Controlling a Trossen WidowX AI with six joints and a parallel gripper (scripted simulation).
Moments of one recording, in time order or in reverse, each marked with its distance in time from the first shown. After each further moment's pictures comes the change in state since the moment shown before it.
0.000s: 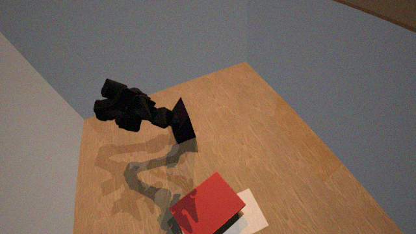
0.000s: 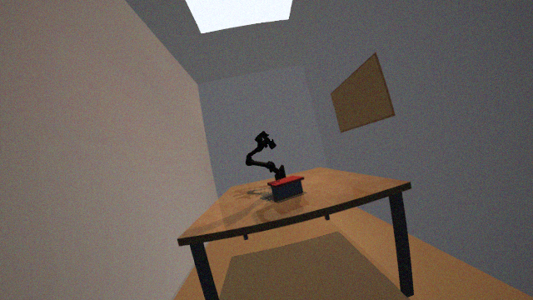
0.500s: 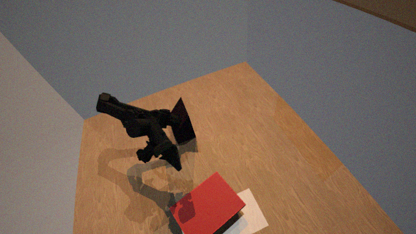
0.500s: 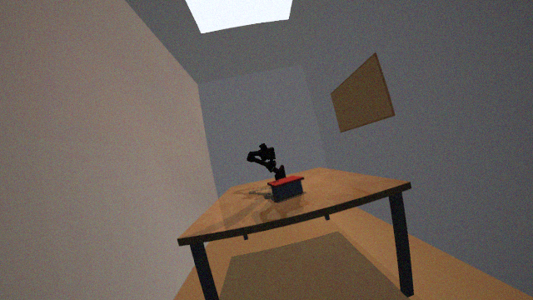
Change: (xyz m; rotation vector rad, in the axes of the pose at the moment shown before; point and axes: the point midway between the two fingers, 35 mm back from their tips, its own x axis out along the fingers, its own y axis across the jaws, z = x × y) arm 0.009 -0.164 0.113 -0.371 -0.251 -0.600
